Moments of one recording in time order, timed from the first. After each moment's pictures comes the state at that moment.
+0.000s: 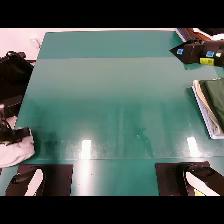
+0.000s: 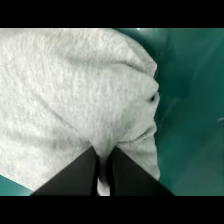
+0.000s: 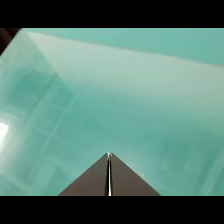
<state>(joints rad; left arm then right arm) 0.32 -0.63 0.60 1.75 -1.26 -1.70 0.11 -0.94 1.40 -1.05 1.03 1.40</state>
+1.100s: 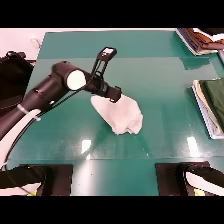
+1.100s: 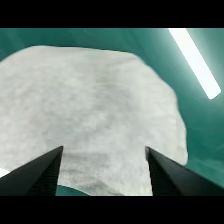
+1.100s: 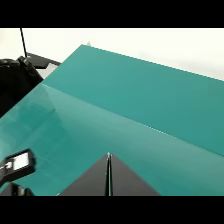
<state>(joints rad) -0.68 -1.39 1.47 1.35 -0.97 -1.70 0.11 -1.18 2.00 -1.05 1.21 1.40</state>
